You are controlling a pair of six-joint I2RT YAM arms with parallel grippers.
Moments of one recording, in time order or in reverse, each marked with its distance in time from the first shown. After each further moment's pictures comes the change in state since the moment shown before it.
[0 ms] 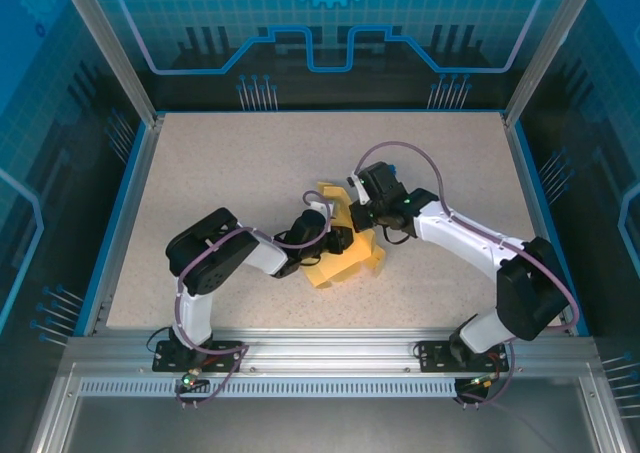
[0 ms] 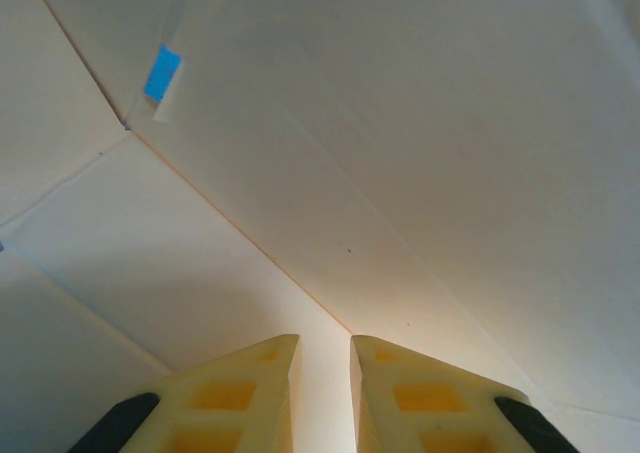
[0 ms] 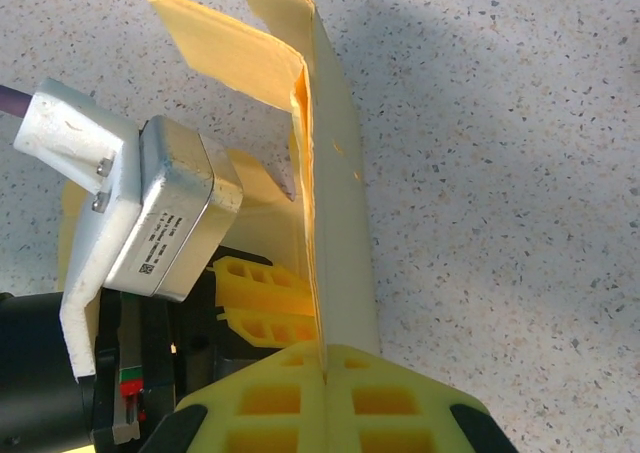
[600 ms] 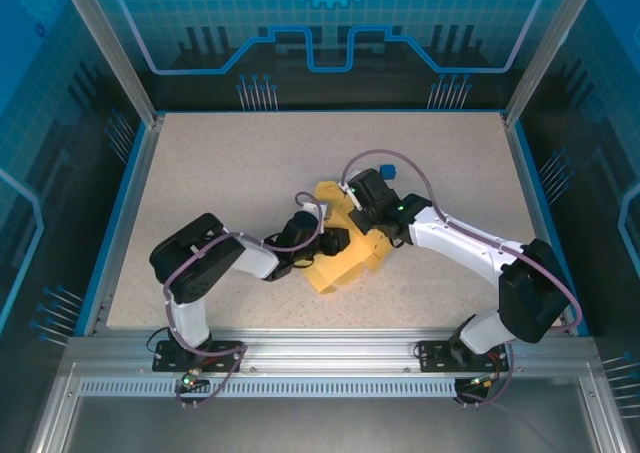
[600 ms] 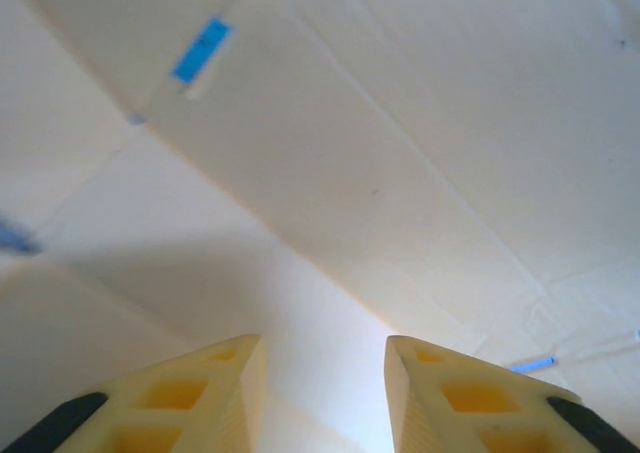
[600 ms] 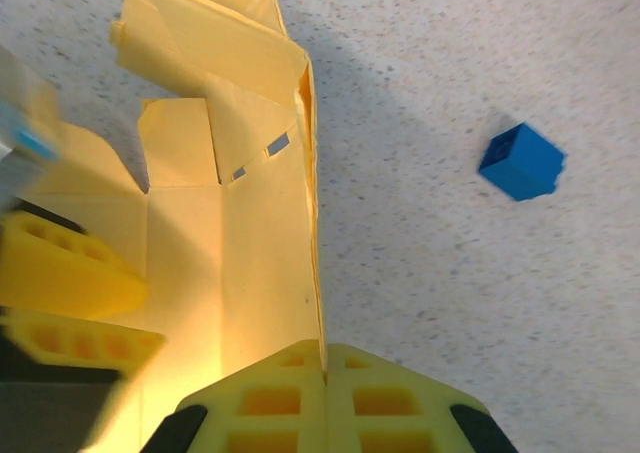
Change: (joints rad) left arm 0.019 -0.127 -0.089 -0.031 -0.005 0.004; right arm 0.078 -0.013 -0.002 -0.002 0.331 -0.323
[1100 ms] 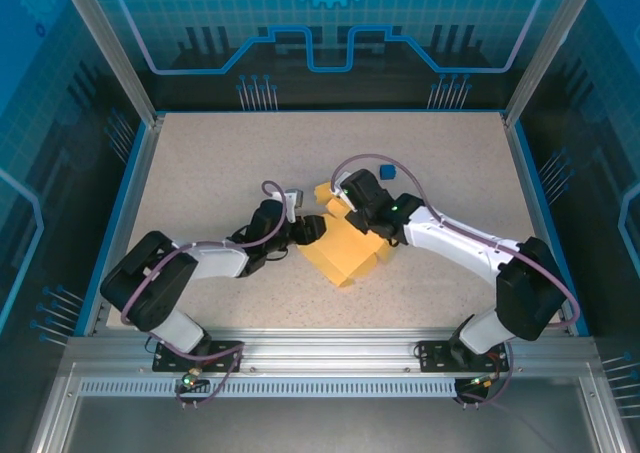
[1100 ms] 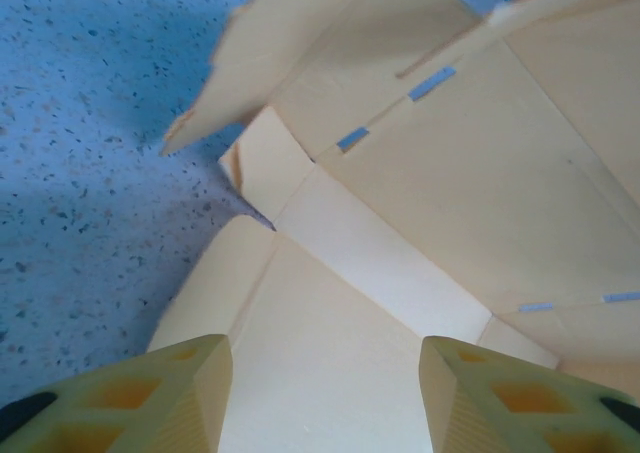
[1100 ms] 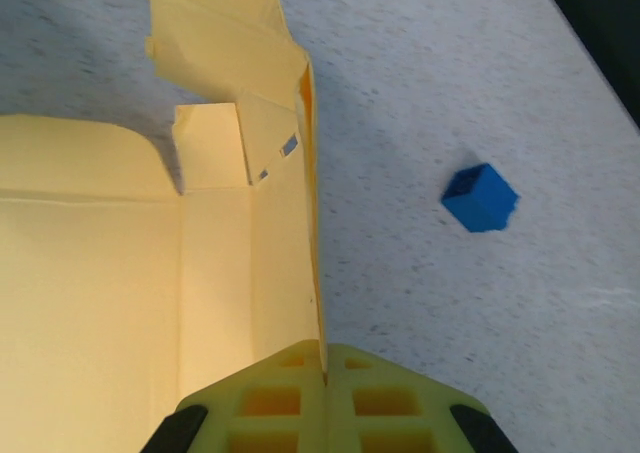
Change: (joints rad) left arm 0.152 -0.274 -0.083 -0.201 0.072 0.074; right arm 0.023 0.017 0.056 -0.041 0.012 -0.127
